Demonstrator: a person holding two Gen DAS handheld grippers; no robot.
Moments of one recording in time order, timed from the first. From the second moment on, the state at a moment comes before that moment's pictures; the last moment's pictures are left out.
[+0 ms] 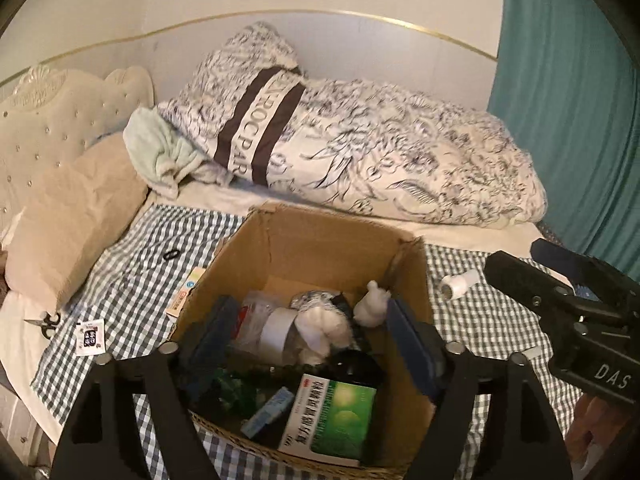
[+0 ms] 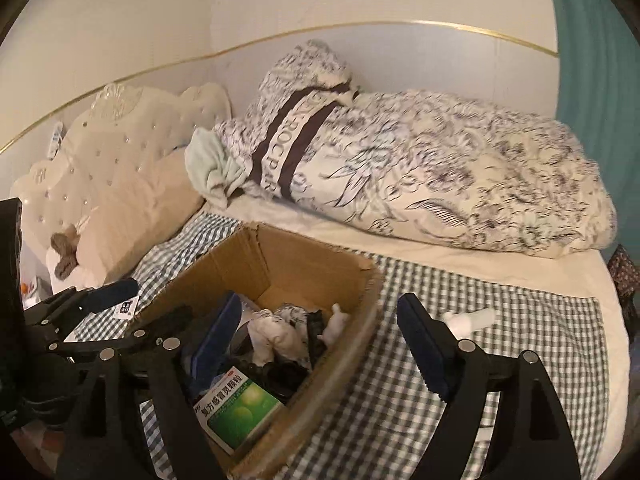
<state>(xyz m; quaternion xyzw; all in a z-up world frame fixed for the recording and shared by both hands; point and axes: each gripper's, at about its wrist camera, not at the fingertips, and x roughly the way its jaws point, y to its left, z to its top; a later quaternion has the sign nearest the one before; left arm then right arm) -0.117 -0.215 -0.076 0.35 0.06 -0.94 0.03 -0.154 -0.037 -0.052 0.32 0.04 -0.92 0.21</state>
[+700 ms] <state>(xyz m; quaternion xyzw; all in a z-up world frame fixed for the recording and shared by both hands) -0.067 -0.136 -0.025 0.29 0.04 -0.96 0.00 -0.078 0.071 -0.003 0.27 0.03 -0.95 0.12</state>
